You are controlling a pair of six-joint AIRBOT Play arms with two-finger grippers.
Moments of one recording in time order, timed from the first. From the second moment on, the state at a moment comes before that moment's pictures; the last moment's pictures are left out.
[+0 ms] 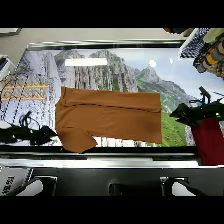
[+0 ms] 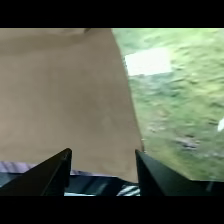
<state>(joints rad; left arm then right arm) 0.43 -1.17 0.62 0.96 -1.23 -1.31 -0.40 -1.27 1.06 -1.03 1.35 1.43</state>
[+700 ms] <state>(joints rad) 0.41 -1.13 0.43 0.77 -1.04 -1.19 -0.41 -1.13 0.98 -0.85 1.34 1.40</state>
